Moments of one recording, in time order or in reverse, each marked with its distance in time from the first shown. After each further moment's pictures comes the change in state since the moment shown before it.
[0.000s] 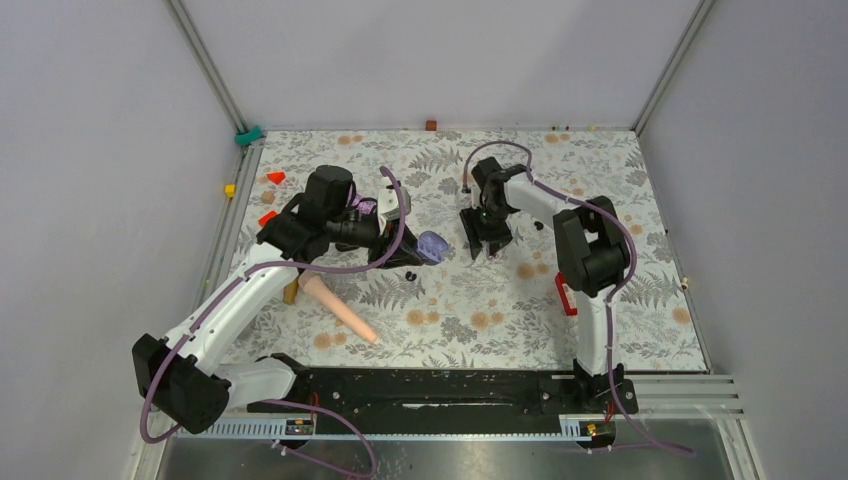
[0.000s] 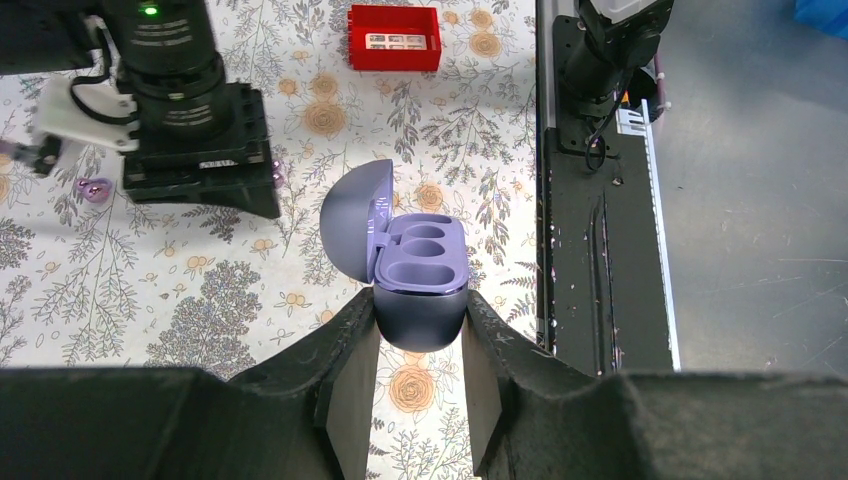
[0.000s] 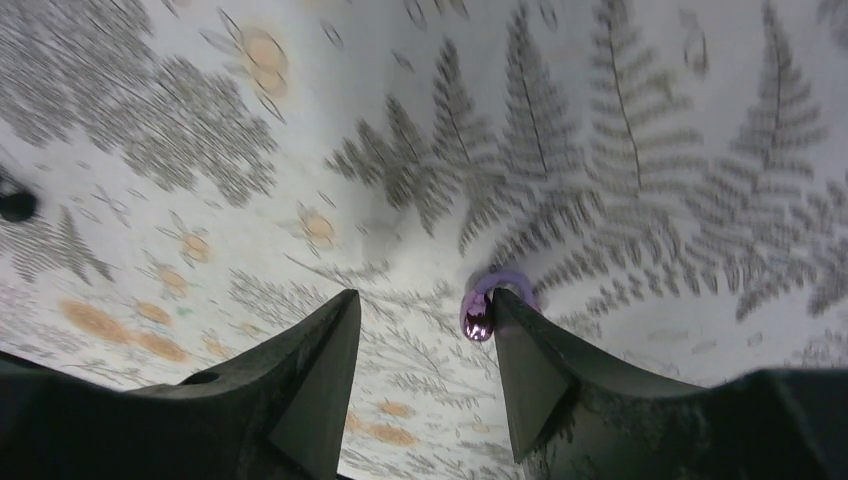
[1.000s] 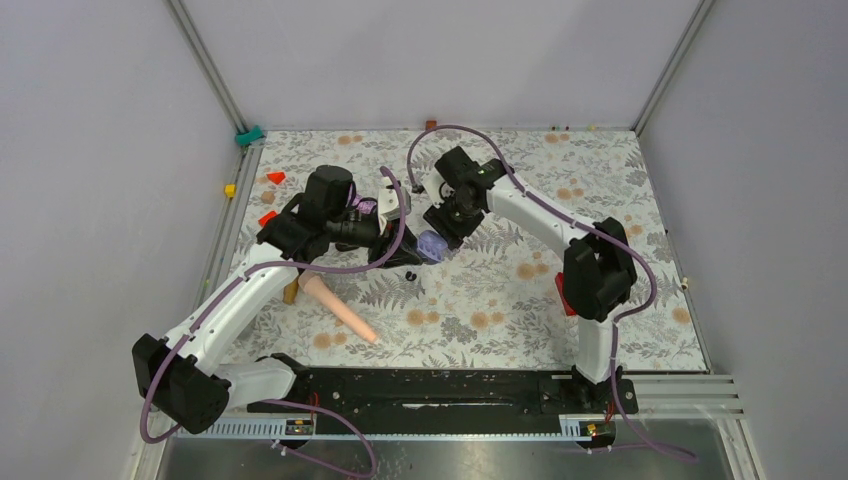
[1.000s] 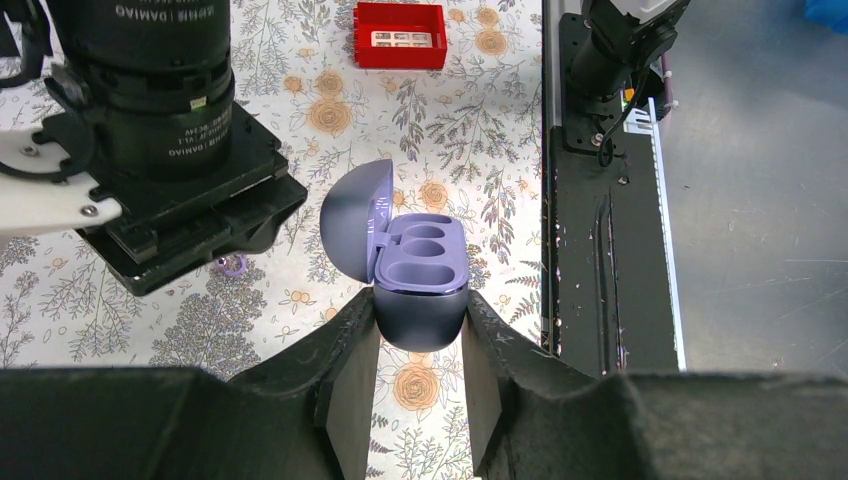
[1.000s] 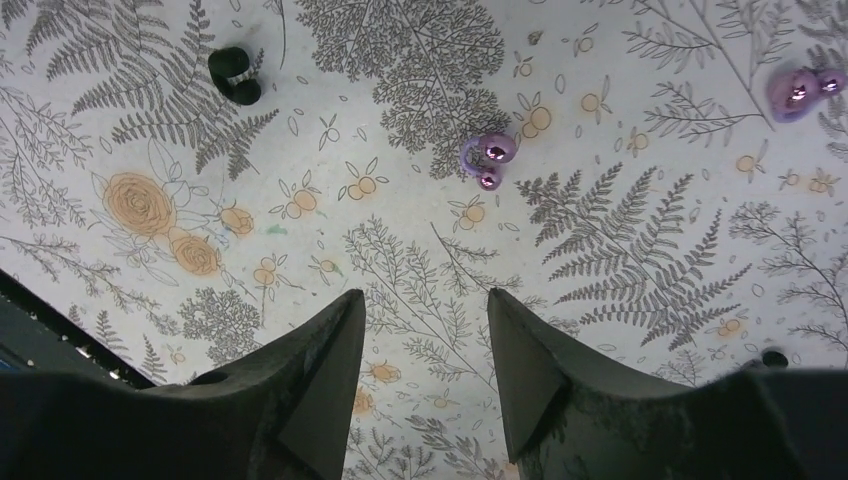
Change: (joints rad) left arm 0.000 0.000 0.000 0.000 -0.012 0.004; right arm 0.216 -0.103 0.180 -0.075 0.038 -0.368
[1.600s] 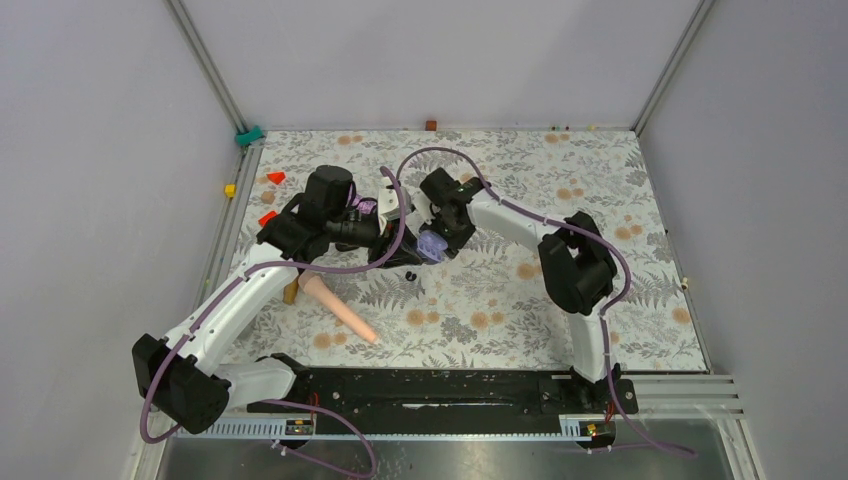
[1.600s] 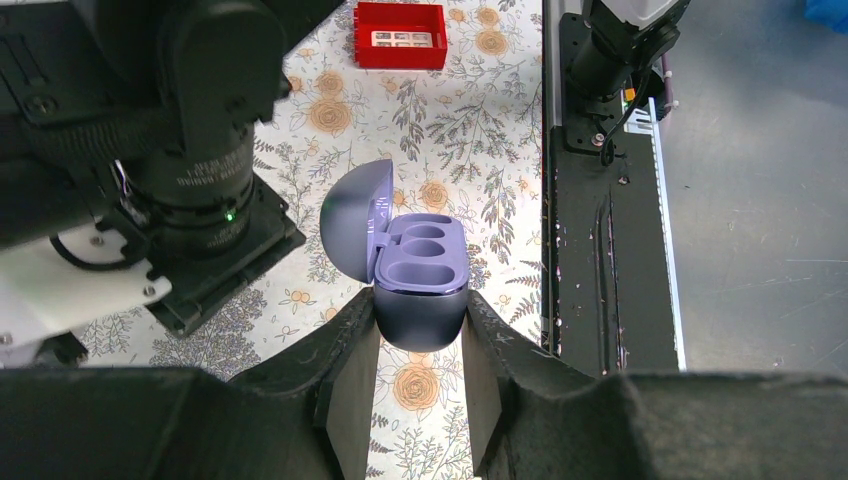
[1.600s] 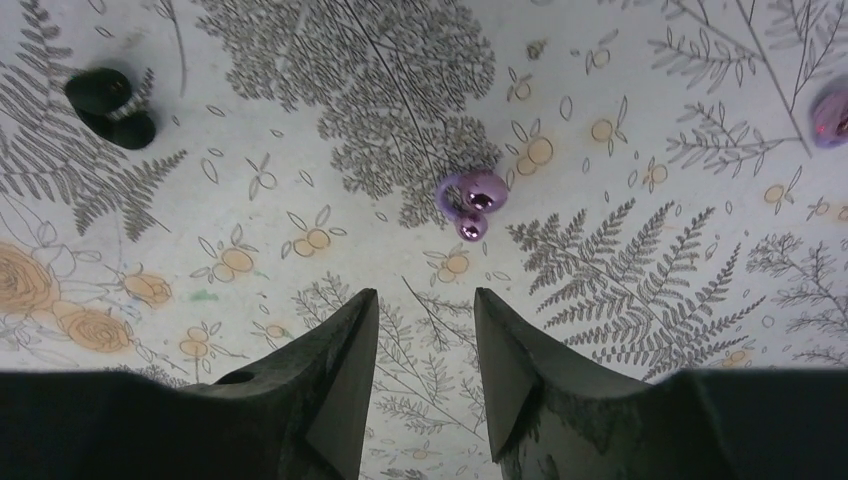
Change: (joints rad) left arm 0.000 0.000 0.000 0.000 0.000 0.000; right arm 0.037 0.079 -0.077 0.118 0.142 0.009
